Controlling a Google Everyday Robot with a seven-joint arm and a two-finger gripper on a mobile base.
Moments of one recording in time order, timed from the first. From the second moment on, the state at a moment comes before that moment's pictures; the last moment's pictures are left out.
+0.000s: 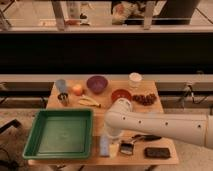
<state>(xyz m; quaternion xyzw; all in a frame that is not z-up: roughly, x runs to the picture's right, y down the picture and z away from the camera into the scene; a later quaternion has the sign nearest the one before) 0.012 0.272 0.727 -0.36 -0.12 -0.08 0.92</state>
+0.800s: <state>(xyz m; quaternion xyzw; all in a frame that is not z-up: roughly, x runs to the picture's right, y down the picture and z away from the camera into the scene) 0.022 0.279 0.756 -0.30 -0.18 -0.03 0.94</state>
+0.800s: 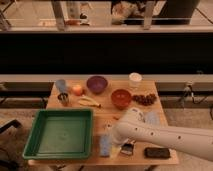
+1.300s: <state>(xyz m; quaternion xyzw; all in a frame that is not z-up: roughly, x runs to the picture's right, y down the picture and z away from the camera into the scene) 0.022 0.290 0.775 -0.30 -0.18 -0.05 0.94</state>
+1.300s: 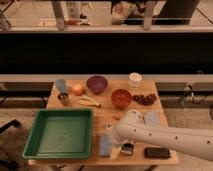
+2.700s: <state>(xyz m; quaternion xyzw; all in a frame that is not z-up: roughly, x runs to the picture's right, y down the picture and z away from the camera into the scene) 0.020 0.276 0.768 -0.29 -0.16 -0.04 0.94</state>
